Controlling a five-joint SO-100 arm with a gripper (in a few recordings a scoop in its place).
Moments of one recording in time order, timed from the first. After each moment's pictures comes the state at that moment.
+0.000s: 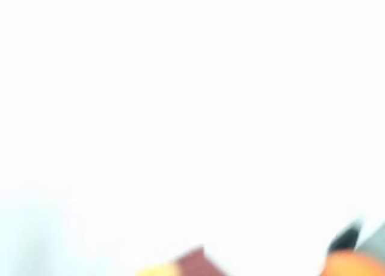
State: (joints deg) arm -5.5 158.4 130.3 80.2 2.0
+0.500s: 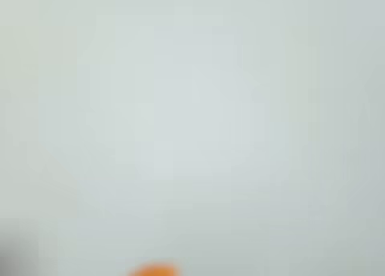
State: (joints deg) arm -32.0 180.1 159.1 77.0 -6.3
